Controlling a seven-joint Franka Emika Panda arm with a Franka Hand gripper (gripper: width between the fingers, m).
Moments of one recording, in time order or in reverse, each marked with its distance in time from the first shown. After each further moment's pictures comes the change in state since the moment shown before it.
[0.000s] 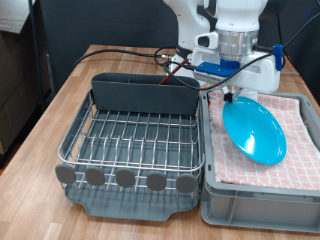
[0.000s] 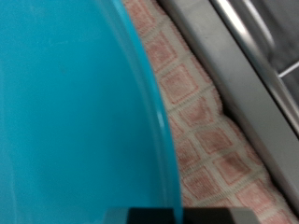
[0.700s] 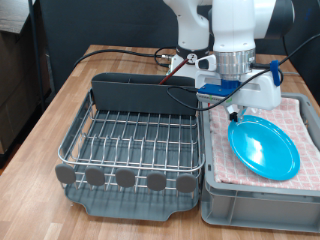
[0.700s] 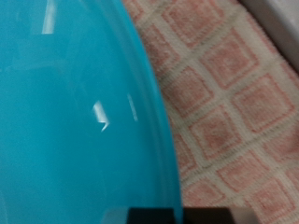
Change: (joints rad) arm 0.007 0.141 0.026 -0.029 0.354 0.279 -0.197
